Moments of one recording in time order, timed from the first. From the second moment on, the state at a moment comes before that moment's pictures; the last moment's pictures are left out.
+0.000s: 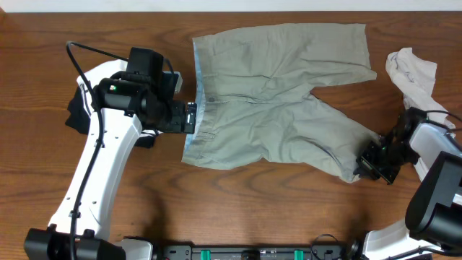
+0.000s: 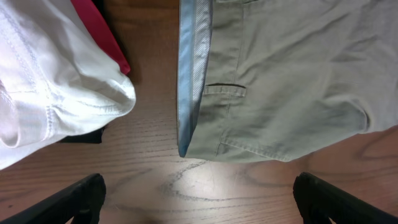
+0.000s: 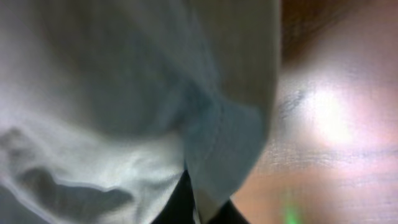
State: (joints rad) left arm -0.17 1.50 1.37 -1.18 0.16 -0.07; right arm -0.38 1.75 0.93 -0.98 -0.26 0.32
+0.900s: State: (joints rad) left arm -0.17 1.50 1.37 -1.18 0.16 -0.07; right arm -0.38 1.57 1.44 -1.35 0.00 0.23
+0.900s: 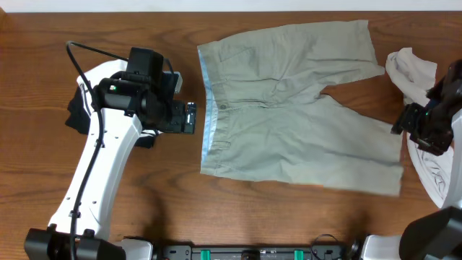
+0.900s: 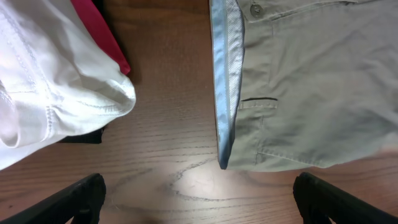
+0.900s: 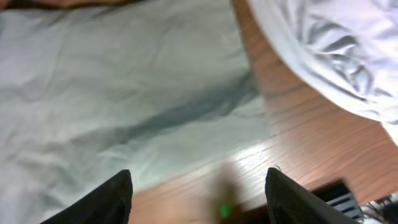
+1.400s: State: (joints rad) left arm -0.17 1.50 1.37 -1.17 0.16 -0.07; right arm -0.38 1.62 1.01 -1.19 -0.04 0.25
